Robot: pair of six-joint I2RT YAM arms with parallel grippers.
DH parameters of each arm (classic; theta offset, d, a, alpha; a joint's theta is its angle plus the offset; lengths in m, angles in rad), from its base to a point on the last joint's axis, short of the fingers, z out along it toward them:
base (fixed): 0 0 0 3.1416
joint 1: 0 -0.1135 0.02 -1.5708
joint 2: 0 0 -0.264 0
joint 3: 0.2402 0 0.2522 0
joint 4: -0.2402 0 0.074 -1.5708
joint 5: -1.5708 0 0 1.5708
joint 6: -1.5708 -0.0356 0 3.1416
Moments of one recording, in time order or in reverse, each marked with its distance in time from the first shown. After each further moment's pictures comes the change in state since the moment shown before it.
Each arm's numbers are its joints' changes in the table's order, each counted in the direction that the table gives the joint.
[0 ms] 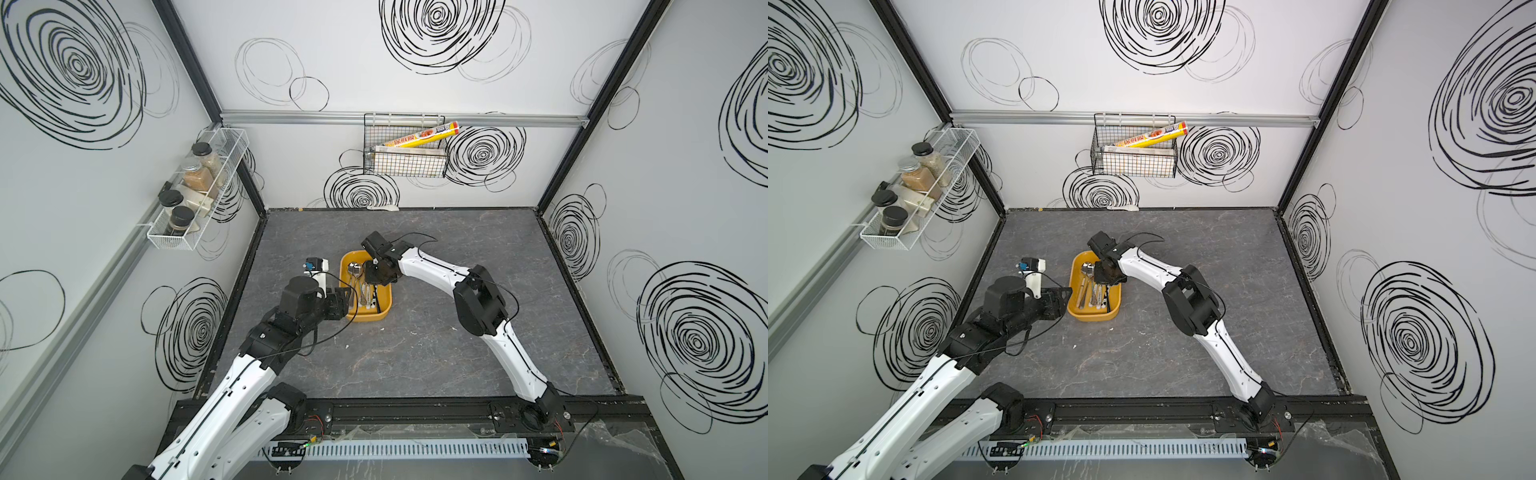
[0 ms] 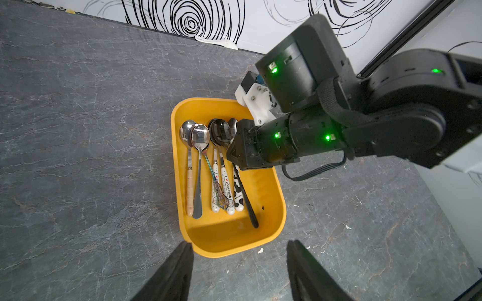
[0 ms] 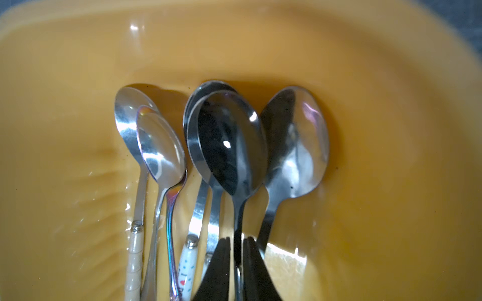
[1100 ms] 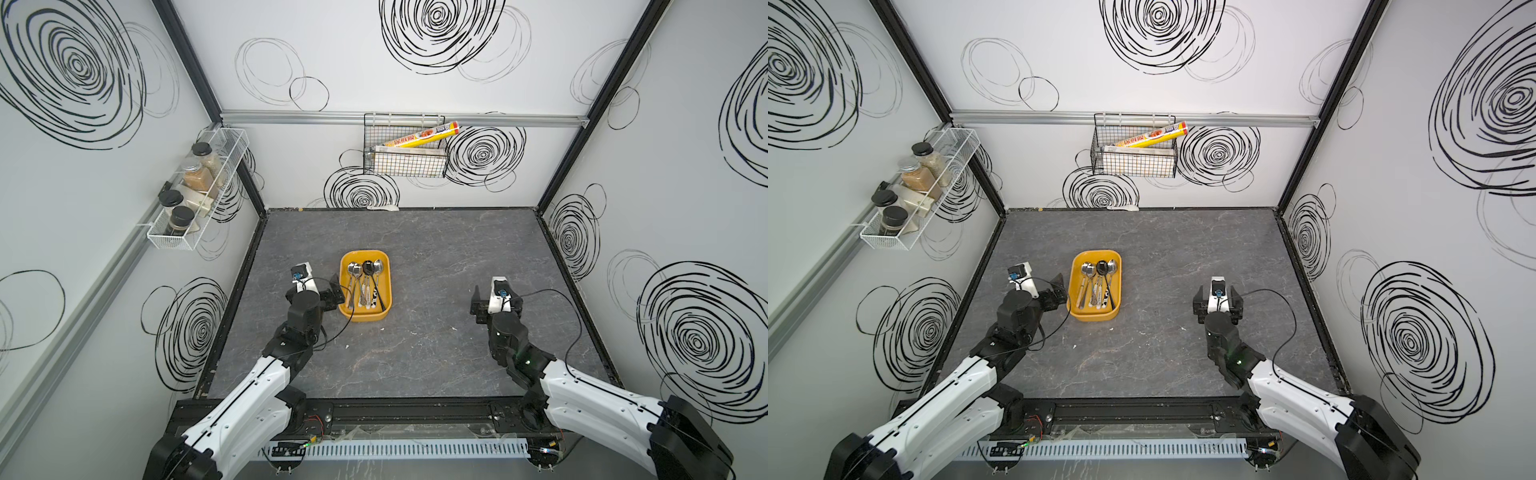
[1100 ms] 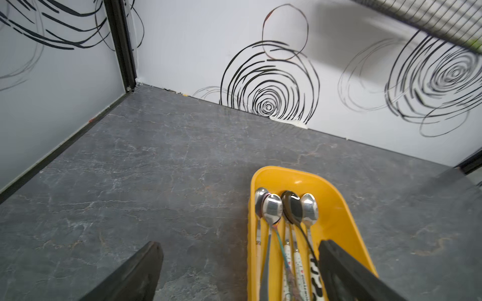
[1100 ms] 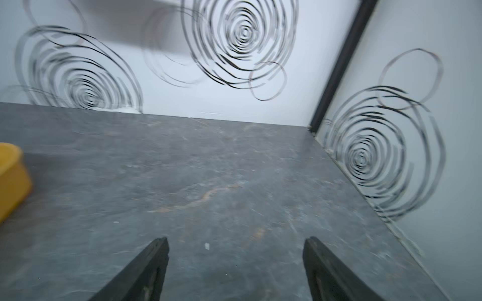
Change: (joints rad) left arm -0.043 -0.087 -0.397 0.745 0.412 -0.076; right arm 0.126 1.596 -1.941 1.242 -0.887 0.657
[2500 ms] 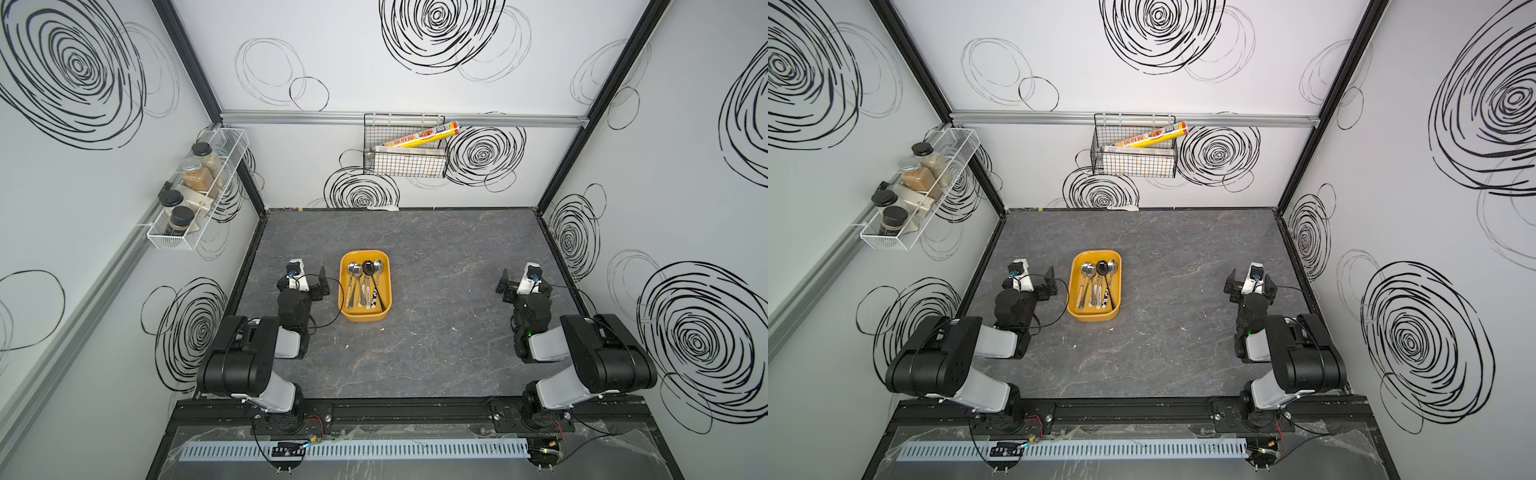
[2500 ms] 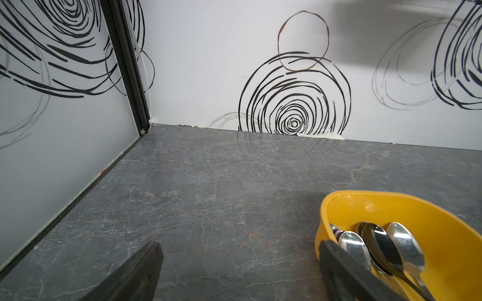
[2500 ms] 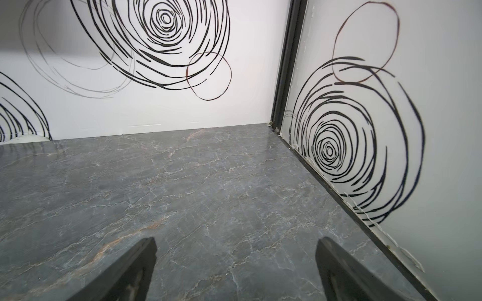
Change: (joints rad) left arm -0.365 -0.701 -0.091 0.977 -0.365 -0.259; right arm 0.644 -0.682 0.007 0.788 0.575 0.052
